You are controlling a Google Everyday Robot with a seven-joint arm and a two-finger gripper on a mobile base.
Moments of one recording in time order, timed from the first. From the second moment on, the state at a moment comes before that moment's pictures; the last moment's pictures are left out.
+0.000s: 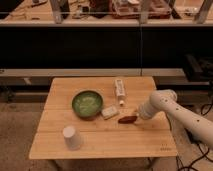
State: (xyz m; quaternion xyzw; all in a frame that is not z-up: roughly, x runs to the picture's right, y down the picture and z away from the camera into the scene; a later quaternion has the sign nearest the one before) arm 0.203 0.180 0.866 -0.26 -0.17 -0.02 0.95
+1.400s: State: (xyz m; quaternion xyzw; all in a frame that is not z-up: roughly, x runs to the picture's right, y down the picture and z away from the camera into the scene) arm 0.247 0.259 0.820 -0.29 -0.10 0.00 0.95
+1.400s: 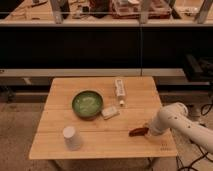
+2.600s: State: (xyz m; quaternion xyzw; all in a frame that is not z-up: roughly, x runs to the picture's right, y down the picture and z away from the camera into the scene) arm 0.162 0.260 0.818 -0.30 -0.04 -0.11 0.95
